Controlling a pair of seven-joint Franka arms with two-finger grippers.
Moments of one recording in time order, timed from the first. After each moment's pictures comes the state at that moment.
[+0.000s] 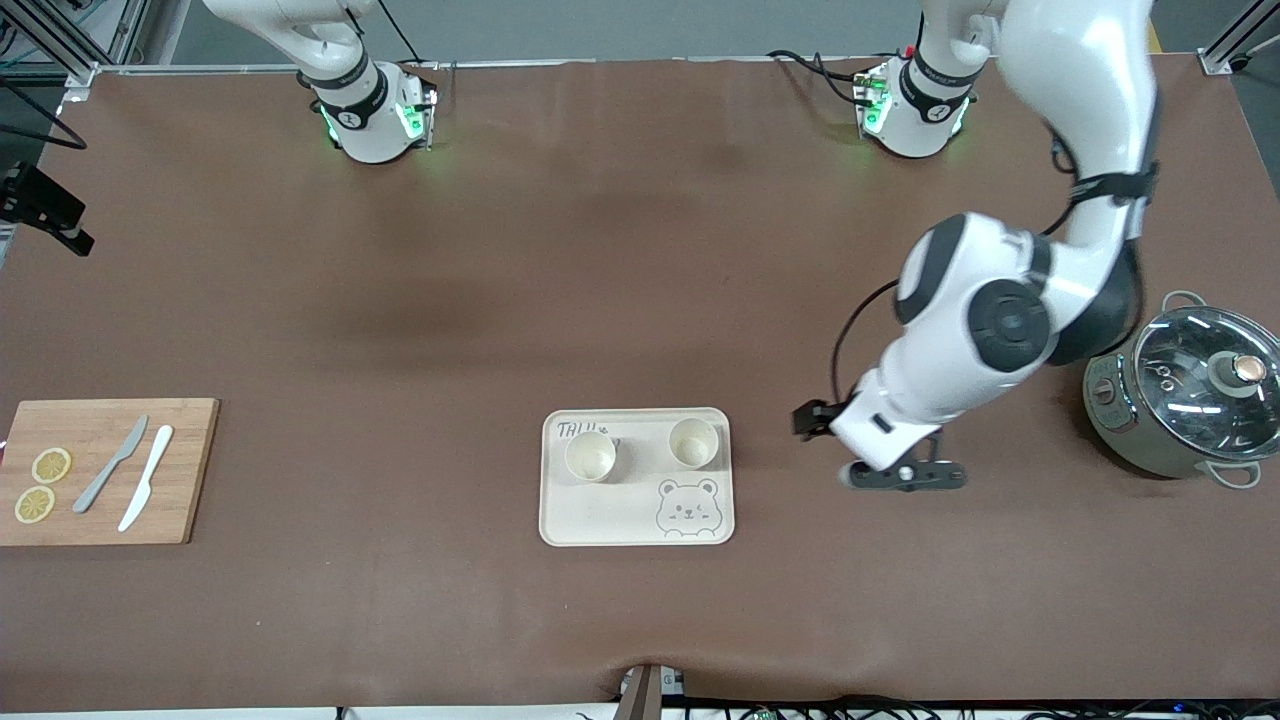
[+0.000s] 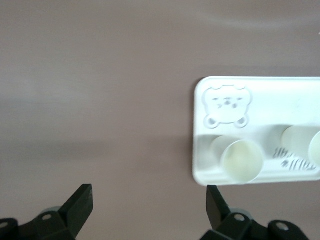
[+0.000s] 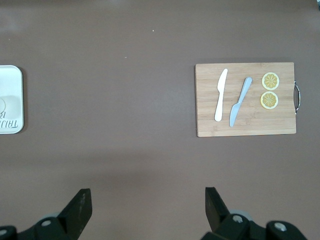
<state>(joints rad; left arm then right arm) -0.32 0.59 -0.11 -1.34 -0.04 2.00 -0.41 0.03 -0.15 -0.12 -1.69 -0.04 1.68 -0.08</state>
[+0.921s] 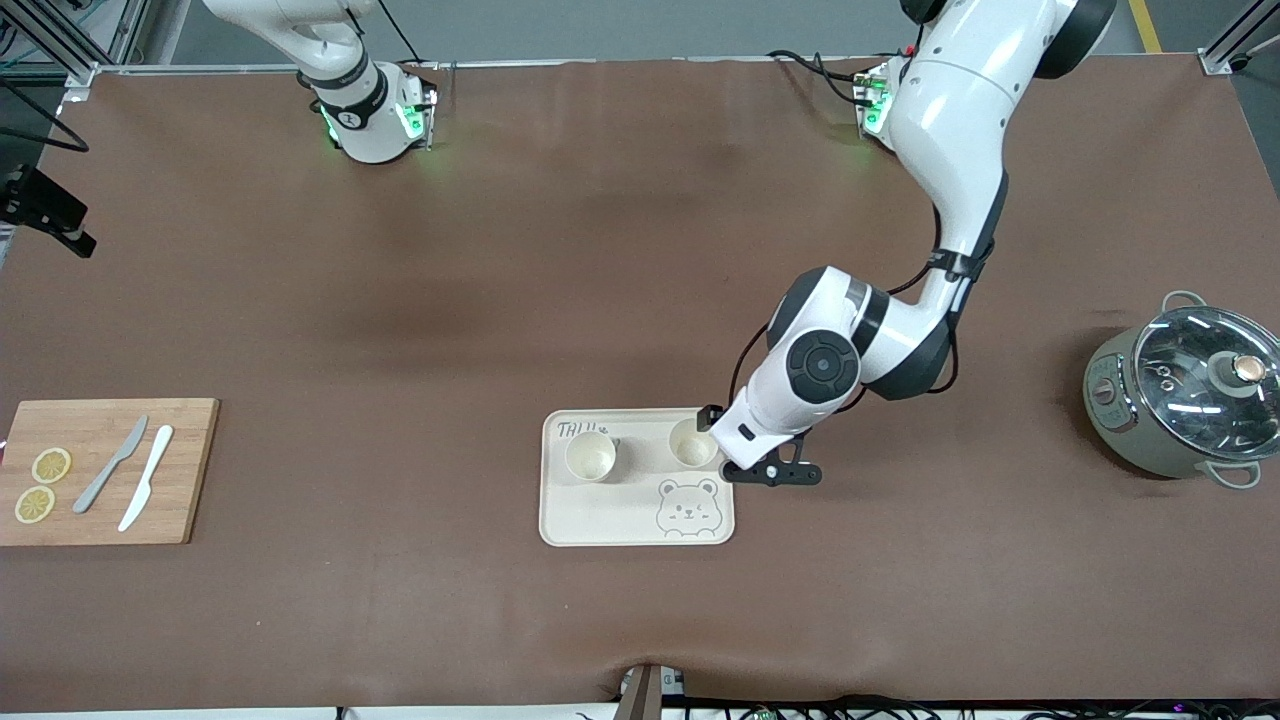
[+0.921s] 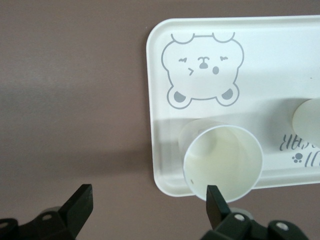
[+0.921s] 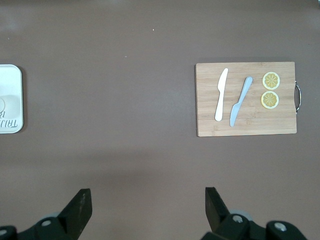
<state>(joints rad) -0.44 0.78 -0.11 -1.32 -0.04 2.12 -0.46 0.03 -0.14 -0.12 -1.69 -0.04 1.68 -0.08</state>
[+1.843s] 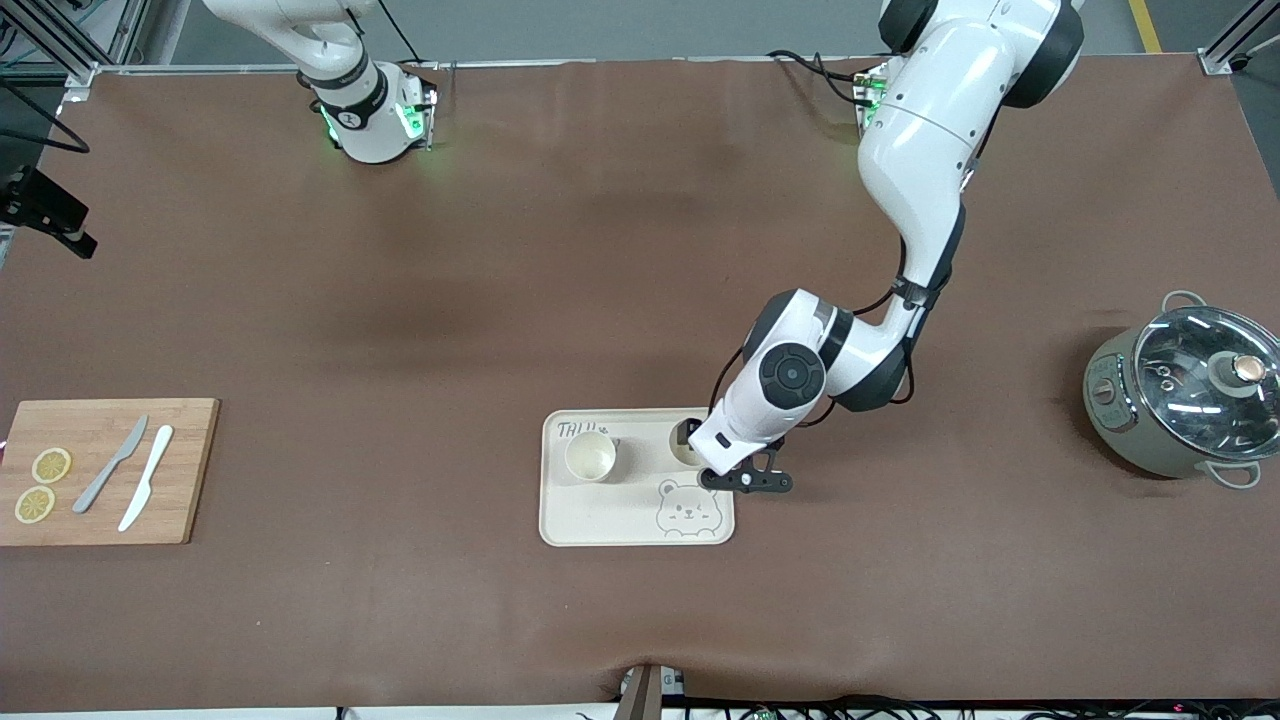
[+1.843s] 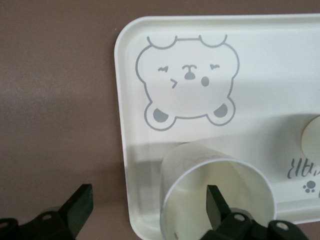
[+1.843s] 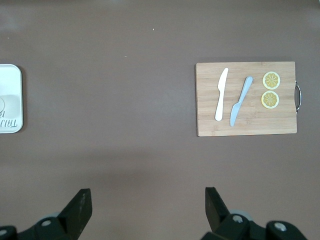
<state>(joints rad) -0.47 0.87 -0.10 -1.32 -0.04 2.28 -0.46 0.03 -0.14 -0.12 -1.69 -0.04 1.68 -0.08</state>
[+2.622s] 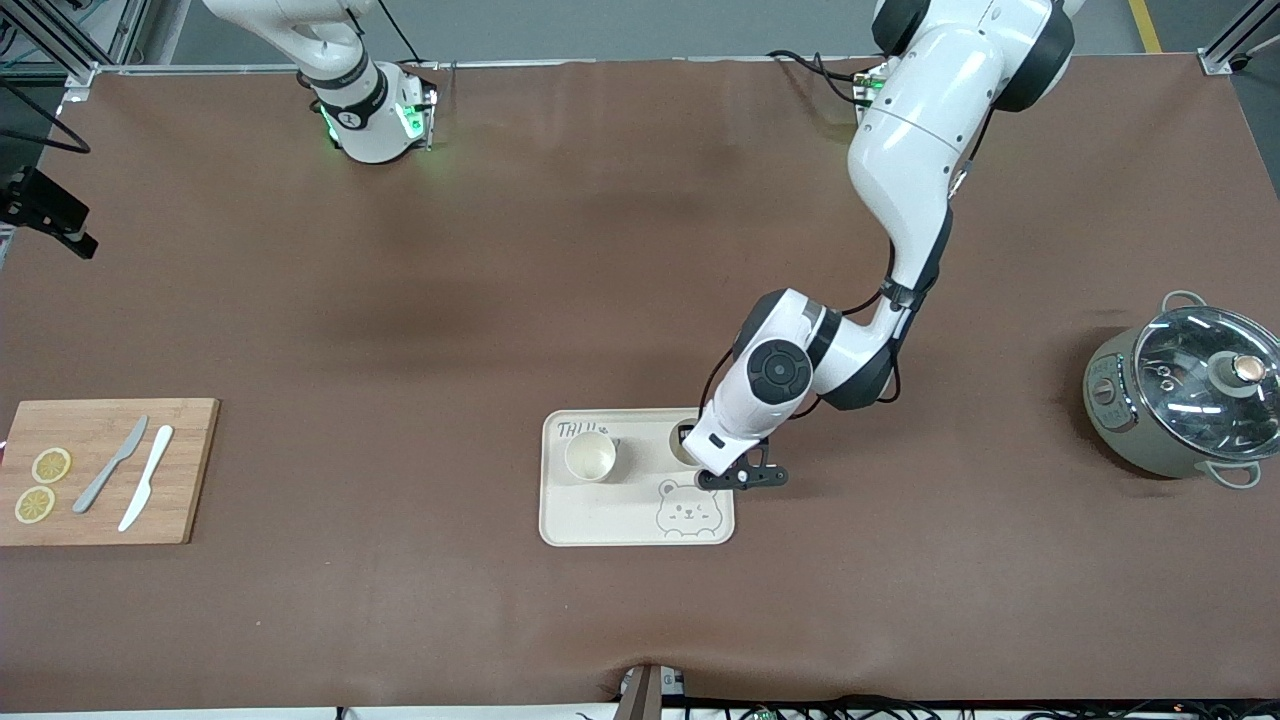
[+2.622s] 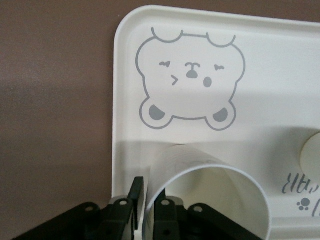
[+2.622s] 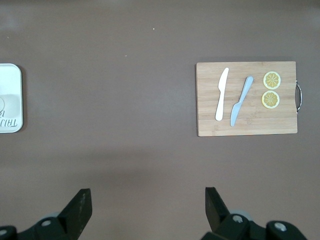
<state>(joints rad) -0.49 0.89 -0.10 -1.32 -0.03 2.30 -0.59 0.03 -0.14 -0.12 -1.69 -0.04 1.68 -0.08</state>
